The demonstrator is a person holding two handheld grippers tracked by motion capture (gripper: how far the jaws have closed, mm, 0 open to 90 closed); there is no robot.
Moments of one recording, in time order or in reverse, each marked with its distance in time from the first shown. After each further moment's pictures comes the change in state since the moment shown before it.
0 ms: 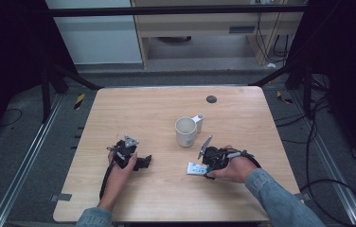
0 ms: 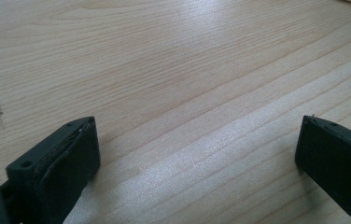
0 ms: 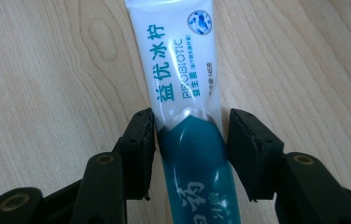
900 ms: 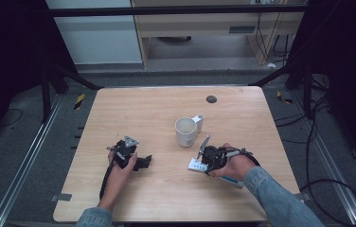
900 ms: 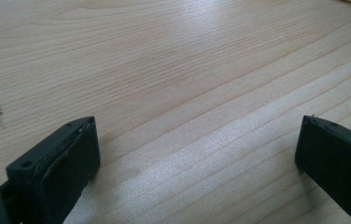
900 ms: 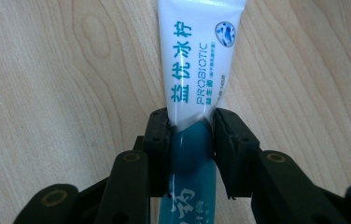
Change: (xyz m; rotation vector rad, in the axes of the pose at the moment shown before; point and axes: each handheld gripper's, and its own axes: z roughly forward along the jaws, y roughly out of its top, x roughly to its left) left arm 0.000 0.000 0.000 0.000 0.000 0.000; right arm -0.001 0.004 -0.002 0.023 -0.026 -0.037
